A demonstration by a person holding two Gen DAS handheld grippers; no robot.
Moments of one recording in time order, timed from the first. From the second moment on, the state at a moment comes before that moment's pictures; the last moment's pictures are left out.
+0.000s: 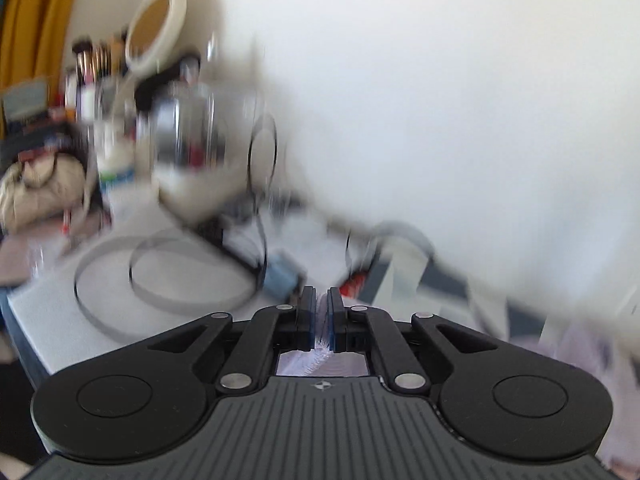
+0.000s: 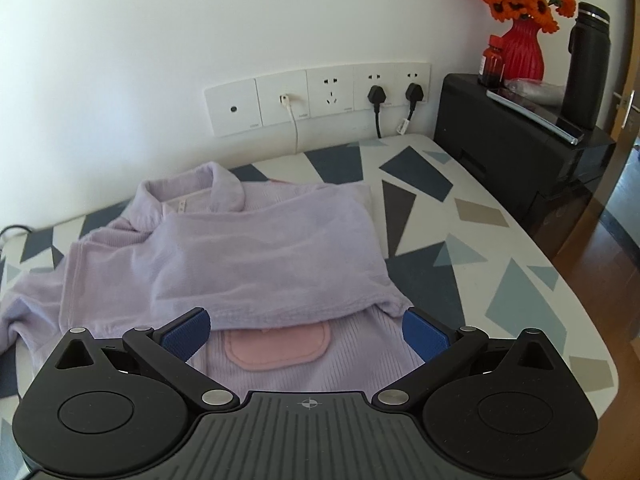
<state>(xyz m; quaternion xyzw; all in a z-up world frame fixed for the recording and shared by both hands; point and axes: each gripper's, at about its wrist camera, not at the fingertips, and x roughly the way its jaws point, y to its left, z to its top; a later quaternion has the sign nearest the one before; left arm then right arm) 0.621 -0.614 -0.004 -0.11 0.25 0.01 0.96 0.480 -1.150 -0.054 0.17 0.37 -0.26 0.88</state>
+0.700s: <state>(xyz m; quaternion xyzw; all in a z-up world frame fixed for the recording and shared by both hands) 0.602 -0.833 0.040 -0.04 0.23 -0.14 0.96 0.462 -1.238 -0.094 0.23 0.37 -0.21 0.88</state>
